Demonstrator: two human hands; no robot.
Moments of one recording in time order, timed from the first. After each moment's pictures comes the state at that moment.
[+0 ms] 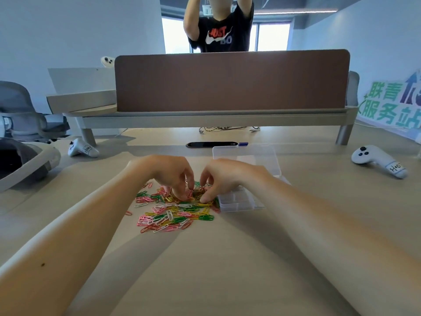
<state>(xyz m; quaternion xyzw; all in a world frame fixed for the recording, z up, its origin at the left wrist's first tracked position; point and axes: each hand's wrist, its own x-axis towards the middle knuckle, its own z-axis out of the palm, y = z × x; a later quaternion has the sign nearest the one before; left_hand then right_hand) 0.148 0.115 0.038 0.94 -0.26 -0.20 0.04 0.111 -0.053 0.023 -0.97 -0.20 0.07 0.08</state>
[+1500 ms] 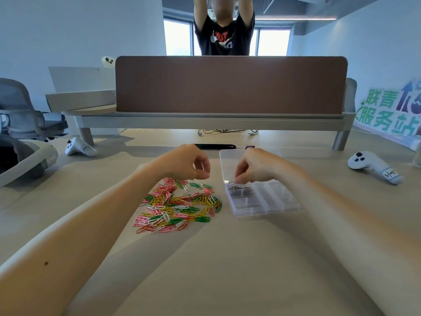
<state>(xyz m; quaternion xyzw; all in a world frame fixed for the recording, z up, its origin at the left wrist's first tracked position) 0.145 0.091 0.033 0.92 -0.35 0.03 0.16 0.107 -0.126 0.037 -0.98 -0.13 0.02 0.17</state>
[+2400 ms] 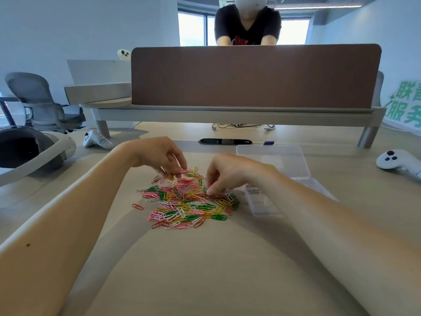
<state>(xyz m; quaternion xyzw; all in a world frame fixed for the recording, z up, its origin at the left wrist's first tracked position) 0.158 0.171 0.048 0.93 -0.20 -0.15 0.26 0.124 -0.040 0.022 -0.95 -0.23 0.10 0.17</state>
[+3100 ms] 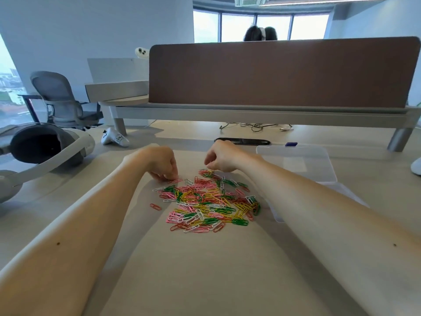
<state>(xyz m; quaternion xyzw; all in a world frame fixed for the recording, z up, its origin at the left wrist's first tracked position) 0.188 0.202 0.019 0.97 -0.02 -0.14 0.18 0.188 0.007 0.013 -0.96 -0.22 -0.02 0.18</state>
